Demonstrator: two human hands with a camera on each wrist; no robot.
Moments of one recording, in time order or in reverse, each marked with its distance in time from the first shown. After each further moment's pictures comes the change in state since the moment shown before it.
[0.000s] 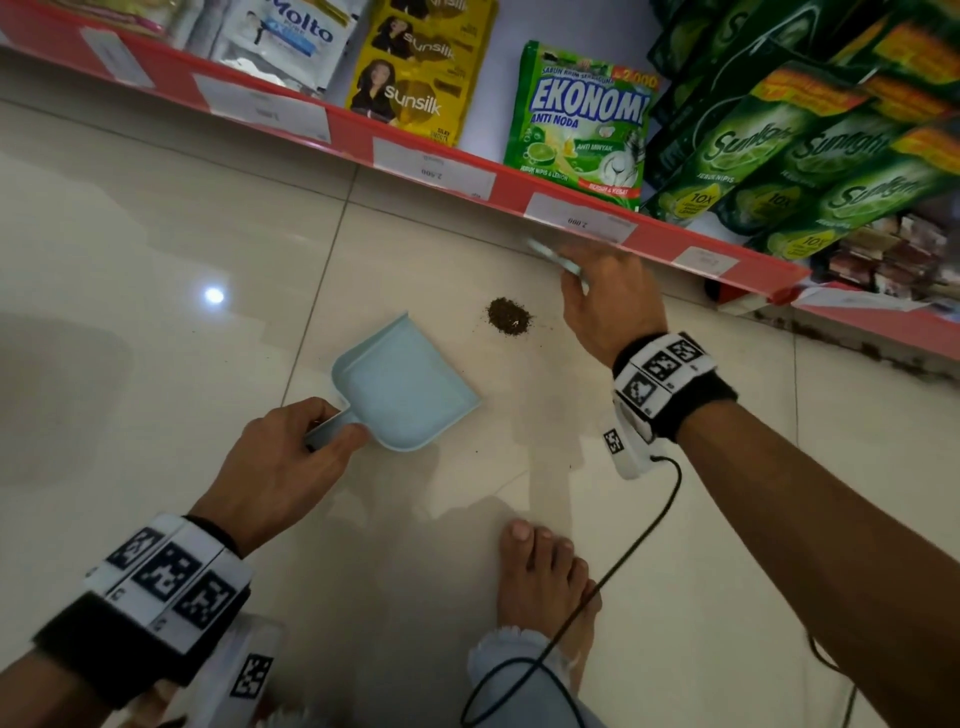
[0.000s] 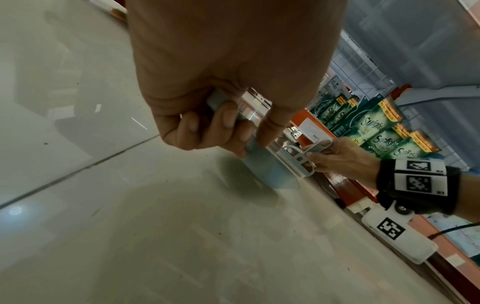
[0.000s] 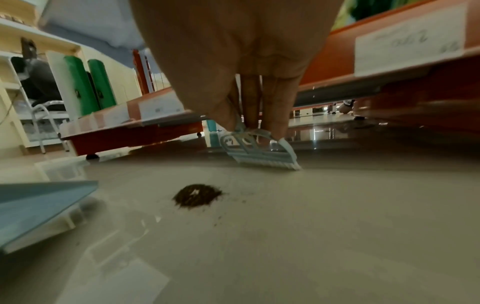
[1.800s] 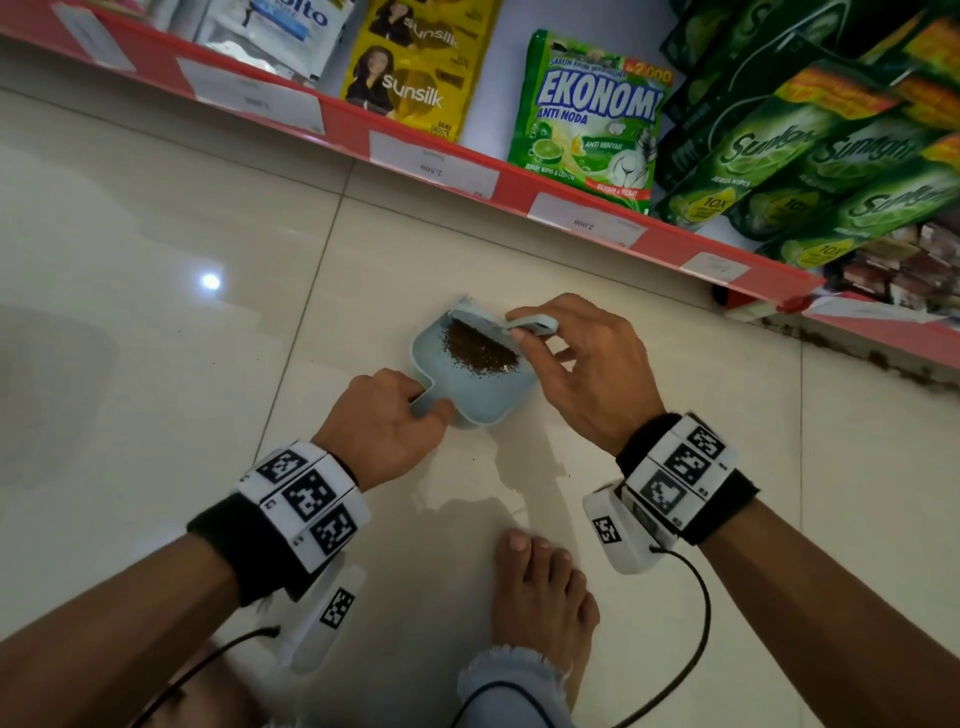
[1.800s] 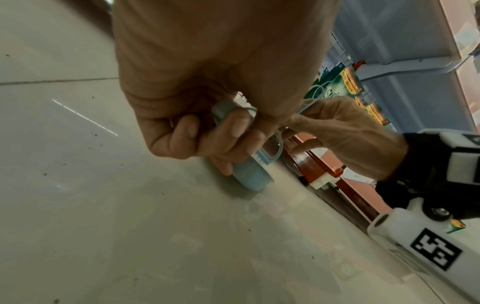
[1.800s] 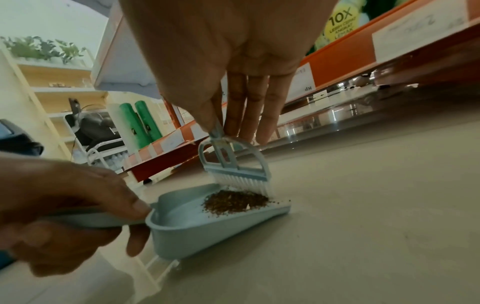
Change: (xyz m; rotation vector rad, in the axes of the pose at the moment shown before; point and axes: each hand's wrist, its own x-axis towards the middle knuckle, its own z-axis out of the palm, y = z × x) left_hand 0.041 0.063 0.050 0.076 -0.134 0.107; right_hand -0.051 -0.022 0.006 0.340 0.025 -0.162
